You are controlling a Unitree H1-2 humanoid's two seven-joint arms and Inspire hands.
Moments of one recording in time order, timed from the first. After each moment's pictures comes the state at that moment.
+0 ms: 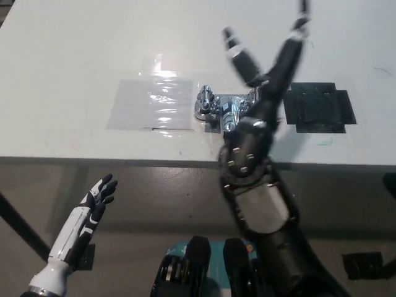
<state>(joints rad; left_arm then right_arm) -0.03 0.25 0.00 0.02 0.00 -0.23 -0.17 -0.82 0.21 0.06 0.44 -0.40 -0.19 -0.93</state>
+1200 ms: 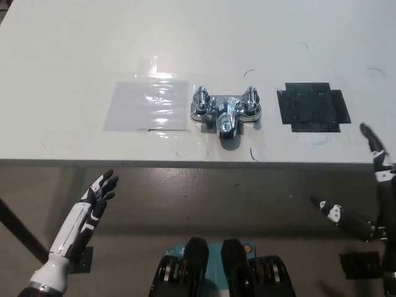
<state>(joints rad) -0.05 0.24 0.00 0.02 0.00 -0.23 -0.17 -0.11 -0.38 0.29 -0.08 -0.28 -0.32 -0.44</state>
